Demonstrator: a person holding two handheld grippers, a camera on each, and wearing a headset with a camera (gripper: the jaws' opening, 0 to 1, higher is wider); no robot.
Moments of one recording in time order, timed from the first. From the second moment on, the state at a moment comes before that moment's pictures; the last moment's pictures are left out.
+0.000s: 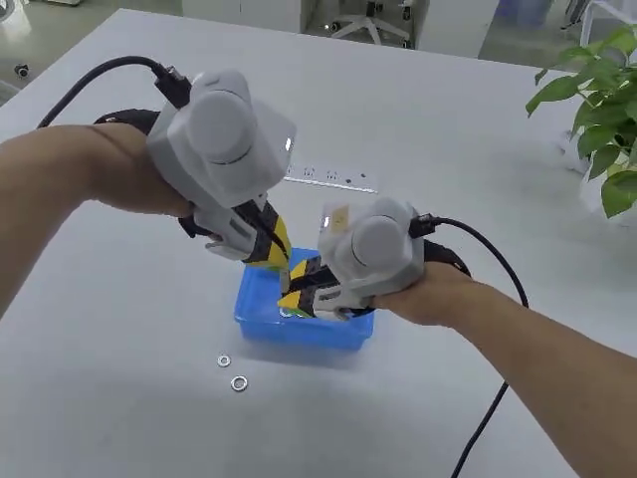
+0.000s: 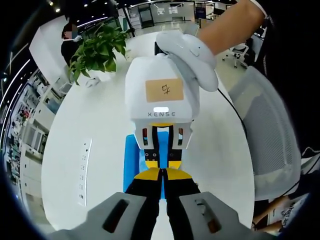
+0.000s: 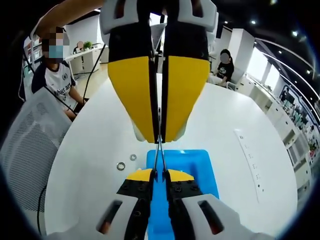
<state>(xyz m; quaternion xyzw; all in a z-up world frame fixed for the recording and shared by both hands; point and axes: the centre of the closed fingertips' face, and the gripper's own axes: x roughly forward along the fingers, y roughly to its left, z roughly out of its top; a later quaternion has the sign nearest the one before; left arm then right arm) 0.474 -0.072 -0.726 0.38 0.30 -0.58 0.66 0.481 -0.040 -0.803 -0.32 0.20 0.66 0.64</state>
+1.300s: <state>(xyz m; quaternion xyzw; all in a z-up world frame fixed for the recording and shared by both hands) 0.416 -0.055 -0.763 0.37 0.33 -0.57 0.65 0.418 -0.023 -0.838 -0.31 0.21 0.69 0.62</state>
